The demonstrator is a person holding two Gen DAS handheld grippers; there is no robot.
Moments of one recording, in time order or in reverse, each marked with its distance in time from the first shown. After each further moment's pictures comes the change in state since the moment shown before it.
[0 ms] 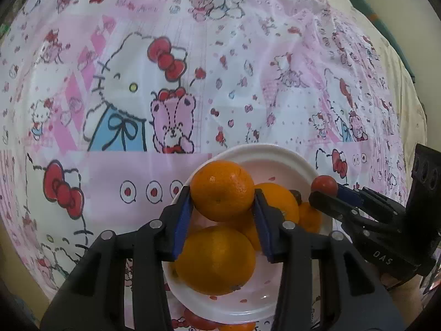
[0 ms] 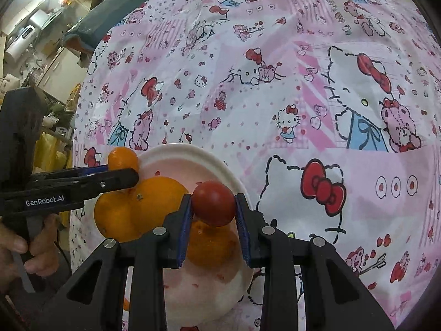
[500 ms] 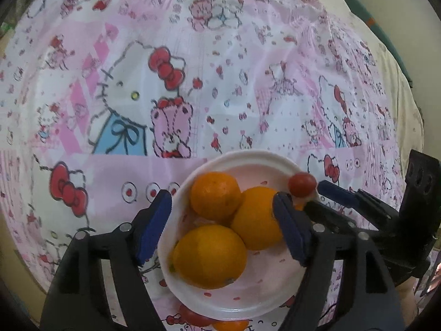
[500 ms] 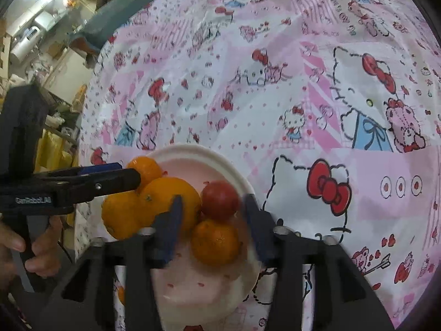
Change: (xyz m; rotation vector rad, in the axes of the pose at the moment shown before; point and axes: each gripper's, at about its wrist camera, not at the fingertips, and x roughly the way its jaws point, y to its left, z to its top) left arm -0.015 -0.005 0.004 -0.002 -0.042 0.001; right arm -0.010 0.001 0.001 0.004 -0.036 0.050
